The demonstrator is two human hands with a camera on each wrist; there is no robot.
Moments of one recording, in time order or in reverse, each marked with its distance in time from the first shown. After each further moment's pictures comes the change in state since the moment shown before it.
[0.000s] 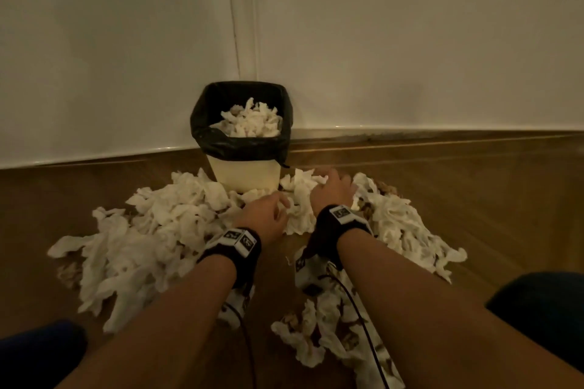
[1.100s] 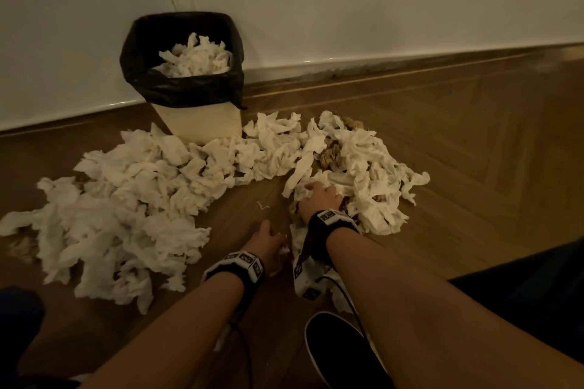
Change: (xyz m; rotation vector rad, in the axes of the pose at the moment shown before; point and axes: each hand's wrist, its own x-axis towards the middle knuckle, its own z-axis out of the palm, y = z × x) left_hand -0.080 -0.019 0.139 0.297 -0.510 0.069; right_hand -0.061 0.116 0.039 -0.124 -0.300 0.263
